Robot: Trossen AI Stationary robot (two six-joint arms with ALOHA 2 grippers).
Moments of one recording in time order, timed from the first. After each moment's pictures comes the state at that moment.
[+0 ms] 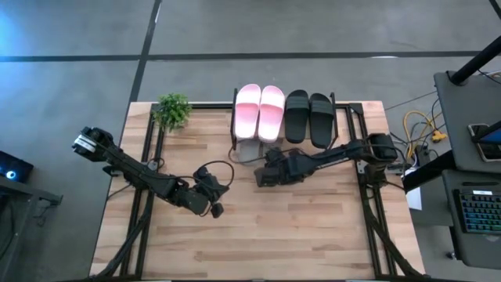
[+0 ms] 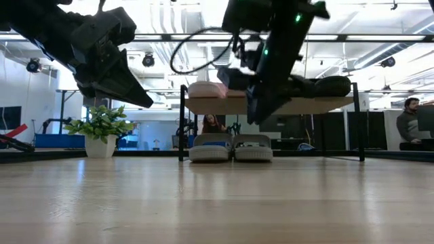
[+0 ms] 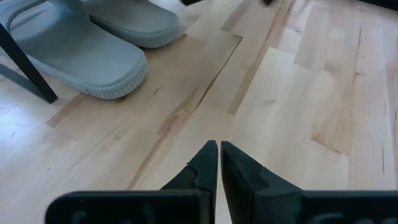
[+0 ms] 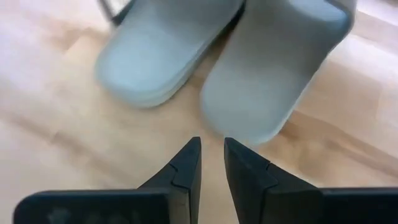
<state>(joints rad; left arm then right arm) -0.45 1.36 0.61 0.02 -0.67 -0.70 0.12 1.88 1.32 -0.74 0.62 1.13</state>
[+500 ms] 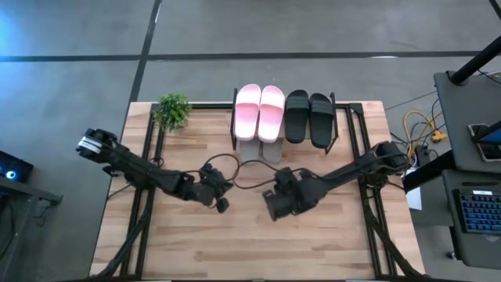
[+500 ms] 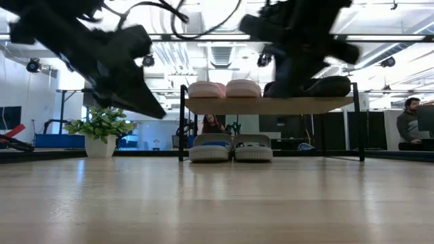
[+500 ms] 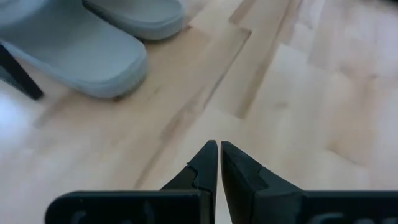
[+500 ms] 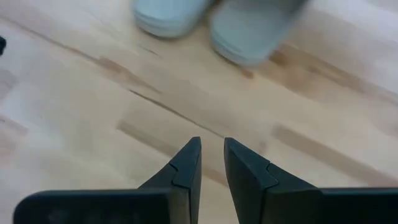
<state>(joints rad) -0.35 1.41 0.61 0.09 -0.56 -0.66 0.37 1.85 1.43 -1.04 0.62 1.41</state>
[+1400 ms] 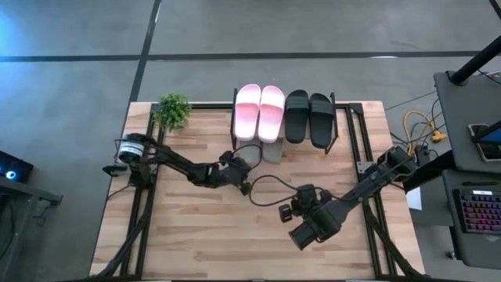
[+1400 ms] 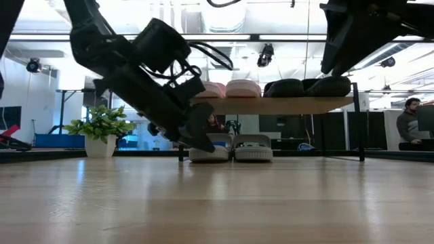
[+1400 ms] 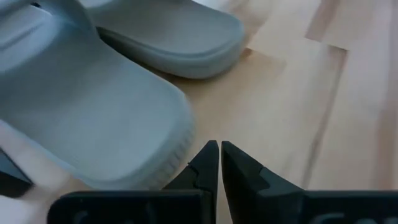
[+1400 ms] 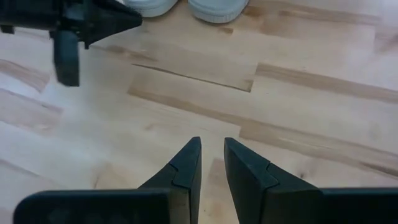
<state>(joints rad) -0.08 1.83 0.76 0.44 -0.53 -0.38 0.61 1.82 1.43 -1.23 0.66 1.93</state>
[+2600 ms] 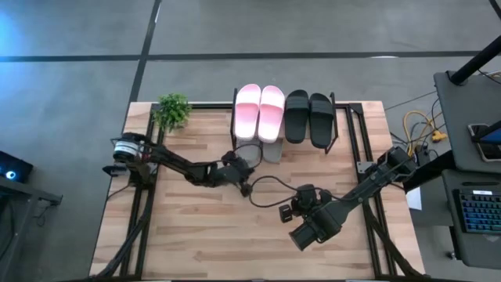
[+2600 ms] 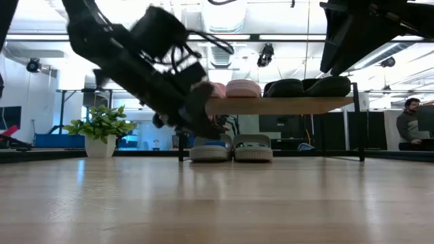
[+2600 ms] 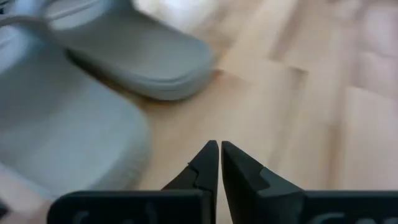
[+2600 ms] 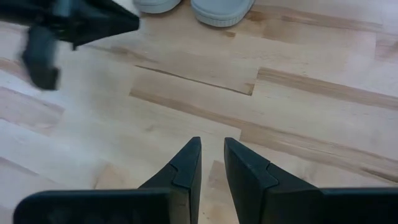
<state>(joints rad) -0.08 1.78 0.77 0.44 -0.46 -0.36 0.62 1.82 1.43 -1.23 0.68 1.92</state>
